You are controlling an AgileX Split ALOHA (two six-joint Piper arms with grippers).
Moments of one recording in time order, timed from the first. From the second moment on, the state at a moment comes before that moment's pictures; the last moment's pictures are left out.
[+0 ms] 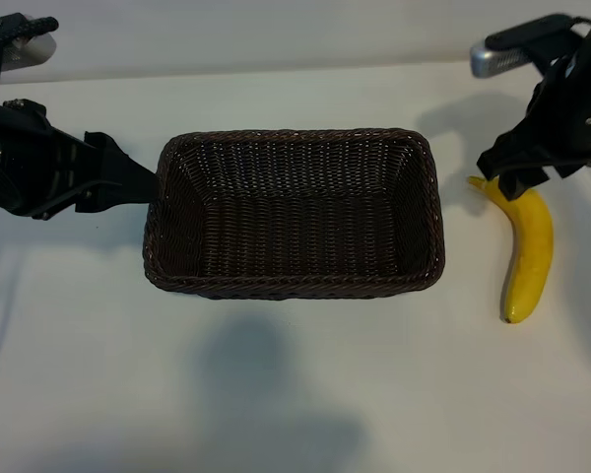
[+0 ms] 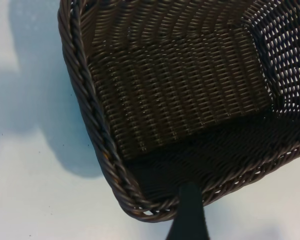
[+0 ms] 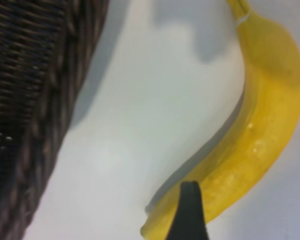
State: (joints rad) left arm -0.14 1.28 -0.96 -0.57 0.80 0.32; right arm 0.27 1.78 -1.30 0.03 1.01 -0.15
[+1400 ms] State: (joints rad) left arm -0.14 1.28 -0.96 -0.57 0.79 0.33; right arm 0.20 2.02 -1.30 -0.04 0.86 -0.05
